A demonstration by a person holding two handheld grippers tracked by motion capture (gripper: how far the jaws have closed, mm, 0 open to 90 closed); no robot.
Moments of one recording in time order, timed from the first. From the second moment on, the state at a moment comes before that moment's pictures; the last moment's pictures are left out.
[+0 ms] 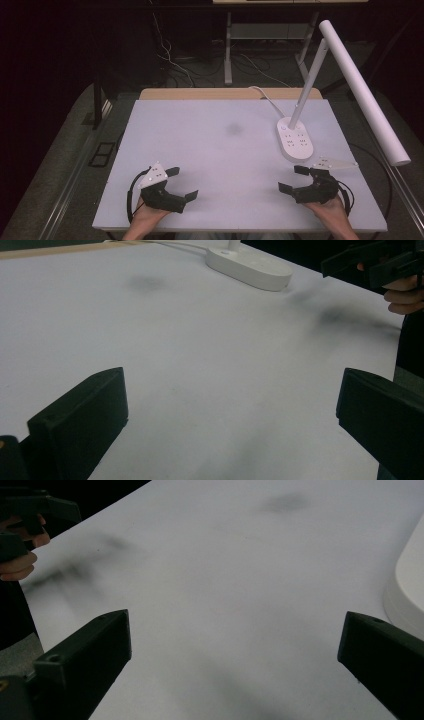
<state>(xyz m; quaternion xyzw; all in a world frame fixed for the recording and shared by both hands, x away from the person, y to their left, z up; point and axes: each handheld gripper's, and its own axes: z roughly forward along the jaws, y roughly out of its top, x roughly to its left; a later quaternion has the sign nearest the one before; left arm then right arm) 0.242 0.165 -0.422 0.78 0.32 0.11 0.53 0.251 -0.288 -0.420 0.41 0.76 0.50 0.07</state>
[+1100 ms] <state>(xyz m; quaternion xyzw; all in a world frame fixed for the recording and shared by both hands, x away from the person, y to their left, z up) 0.252 0.173 -0.427 0.78 0.33 0.10 0.52 0.253 -0.287 -0.411 0.42 0.77 0.48 0.06</state>
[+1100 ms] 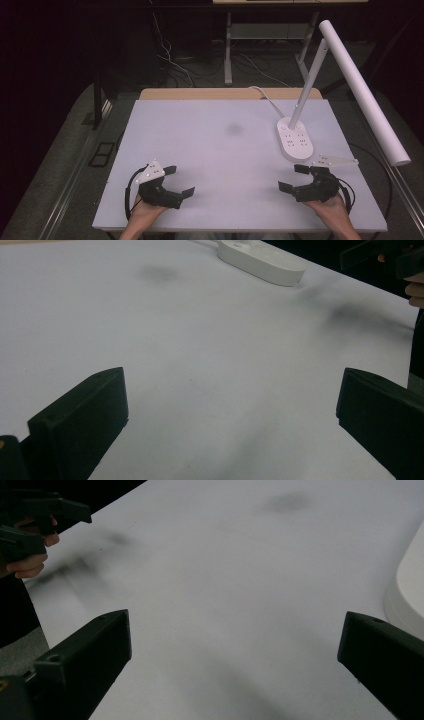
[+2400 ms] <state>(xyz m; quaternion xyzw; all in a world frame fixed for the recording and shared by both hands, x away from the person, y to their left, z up) 0.251 0.176 -0.427 0.78 0.33 0.10 0.53 0.279 -0.277 -0.382 0.40 0.79 0.46 0.07</state>
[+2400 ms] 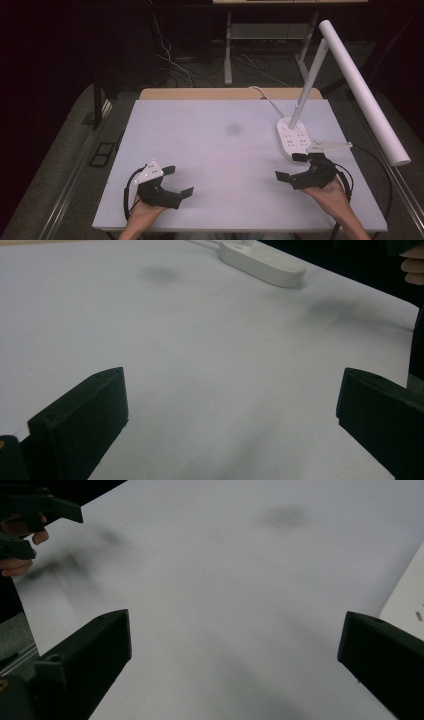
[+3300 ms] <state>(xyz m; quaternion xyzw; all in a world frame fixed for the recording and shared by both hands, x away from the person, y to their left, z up) 0.251 0.179 -0.426 0.77 0.34 0.10 0.53 0.315 -0.271 -0.364 0.39 0.81 0.43 0.09</state>
